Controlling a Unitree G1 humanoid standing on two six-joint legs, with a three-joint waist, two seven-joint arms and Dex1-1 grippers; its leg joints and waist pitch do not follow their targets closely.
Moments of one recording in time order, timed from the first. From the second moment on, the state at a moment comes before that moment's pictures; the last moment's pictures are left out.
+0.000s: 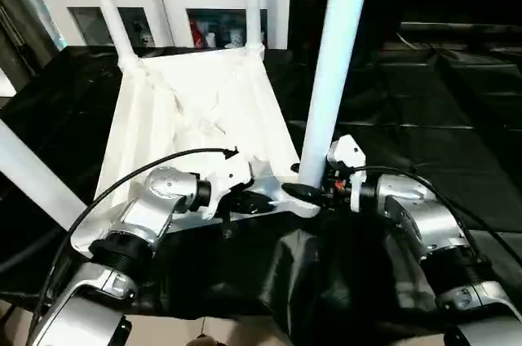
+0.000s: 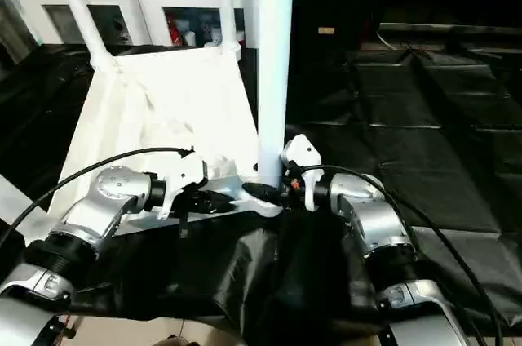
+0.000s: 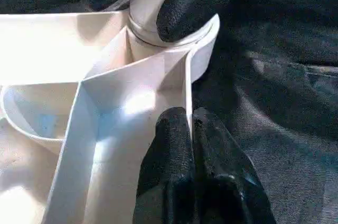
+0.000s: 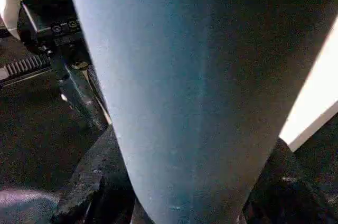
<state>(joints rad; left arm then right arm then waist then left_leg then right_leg) -0.57 0.30 -0.28 0.60 0.00 0.04 -1.16 -0.48 -0.29 0.14 0.50 0.16 0.13 1.02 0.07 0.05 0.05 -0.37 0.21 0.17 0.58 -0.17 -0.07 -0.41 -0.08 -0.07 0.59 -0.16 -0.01</state>
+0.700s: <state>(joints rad) -0.66 0.15 -0.24 0.76 0.07 0.06 -0.86 -0.54 -0.08 0.01 0.64 0.08 0.10 0.48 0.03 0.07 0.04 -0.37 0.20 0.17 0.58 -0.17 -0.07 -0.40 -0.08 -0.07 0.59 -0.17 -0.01</state>
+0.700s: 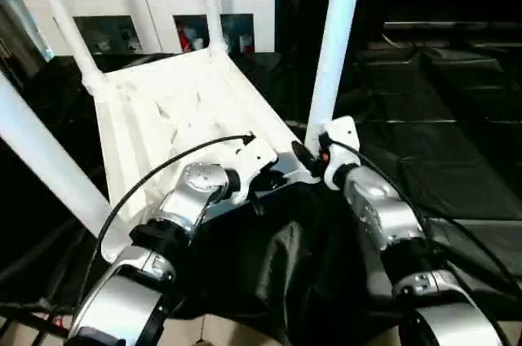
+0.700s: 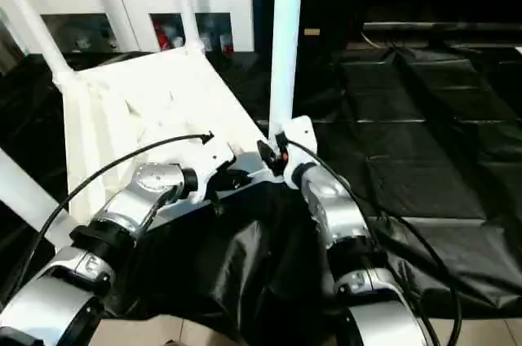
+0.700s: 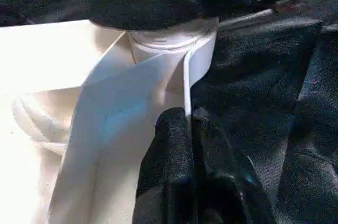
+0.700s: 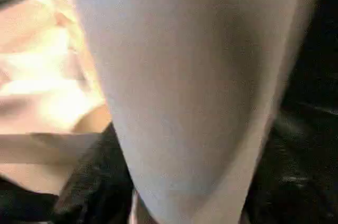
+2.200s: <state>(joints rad) -0.29 0.30 -0.03 0.19 -0.25 0.03 -1.05 -0.24 -0.24 -0.14 0.18 0.15 0.28 0.35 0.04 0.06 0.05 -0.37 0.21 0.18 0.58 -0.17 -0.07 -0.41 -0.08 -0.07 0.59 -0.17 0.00</state>
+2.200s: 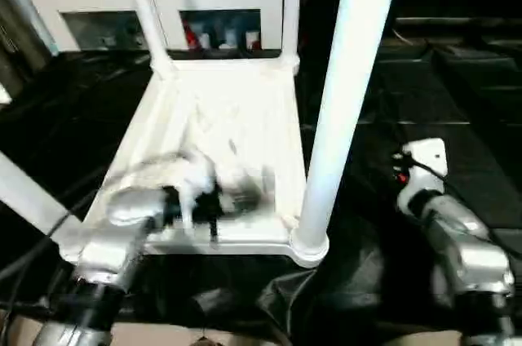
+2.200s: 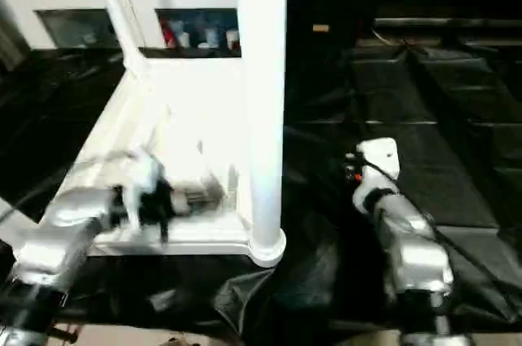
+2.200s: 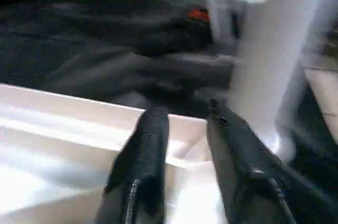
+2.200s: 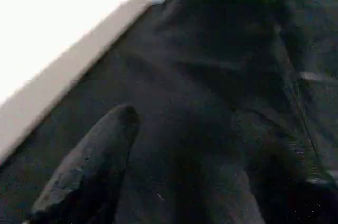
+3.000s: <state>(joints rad) -0.07 0.11 0.08 -0.07 0.01 0.17 -0.30 -0.15 -0.10 -0.05 0.05 0.08 0.32 0.16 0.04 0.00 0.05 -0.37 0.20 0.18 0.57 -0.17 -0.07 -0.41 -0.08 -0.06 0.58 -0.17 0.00</state>
